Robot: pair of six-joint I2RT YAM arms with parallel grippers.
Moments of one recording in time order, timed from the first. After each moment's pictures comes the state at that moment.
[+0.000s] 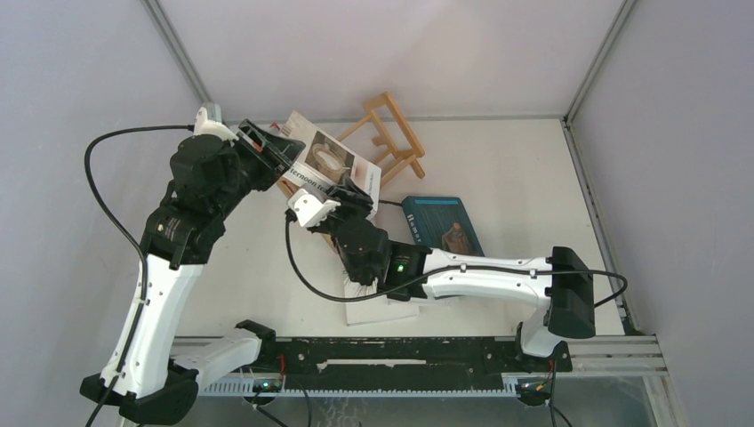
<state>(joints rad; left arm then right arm) -0.37 1.01 1.49 -0.73 -0.07 -0.87 1.33 1.64 1.40 0.26 0.91 -0.69</state>
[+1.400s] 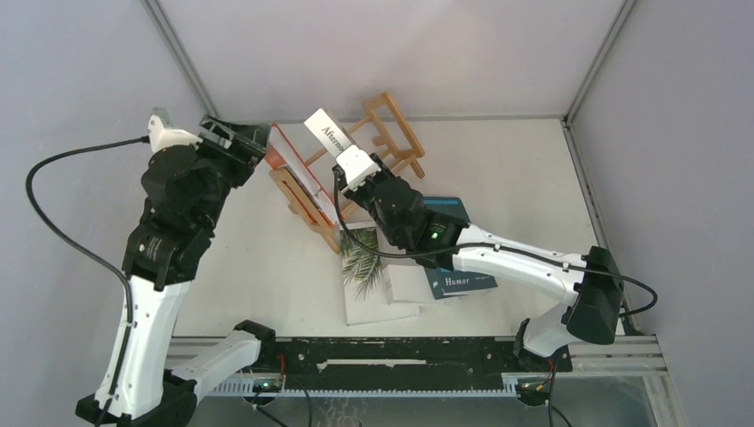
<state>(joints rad) -0.35 0.95 1.51 -0.68 -0.30 -0.88 1.12 1.50 1.32 0.10 0.62 -0.37</state>
